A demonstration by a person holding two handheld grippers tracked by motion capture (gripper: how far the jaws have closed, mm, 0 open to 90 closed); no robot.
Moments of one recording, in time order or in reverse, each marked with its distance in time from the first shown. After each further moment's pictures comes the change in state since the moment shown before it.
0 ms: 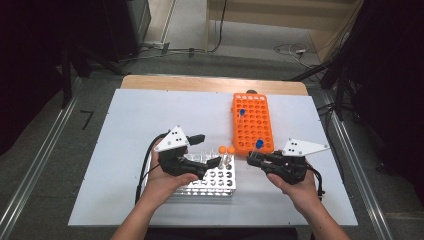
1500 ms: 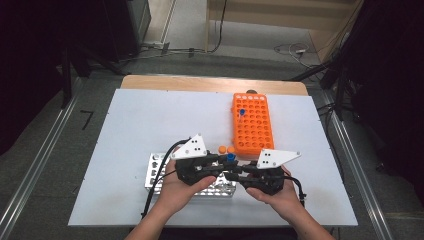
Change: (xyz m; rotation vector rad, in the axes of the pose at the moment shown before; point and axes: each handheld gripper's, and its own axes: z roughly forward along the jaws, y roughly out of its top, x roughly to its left) left arm -0.025 0.004 0.018 -0.019 -0.179 0.039; right arm 0.035 0.000 0.037 0.046 0.134 -0.068
